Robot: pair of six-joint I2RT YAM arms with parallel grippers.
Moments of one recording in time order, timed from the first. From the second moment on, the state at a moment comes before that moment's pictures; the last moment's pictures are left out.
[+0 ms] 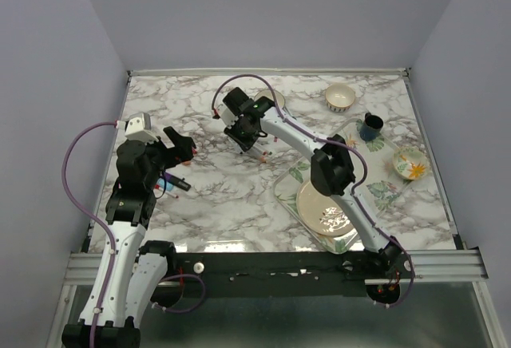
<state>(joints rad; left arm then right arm) -0.07 0.66 0.69 -0.28 0.07 -0.42 0.79 2.51 2.37 -0.99 -0.07 -0.24</state>
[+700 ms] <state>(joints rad) -0.07 0.66 0.68 -0.28 0.09 -0.42 0.79 2.29 2.17 -0.98 -0.08 -0.31</state>
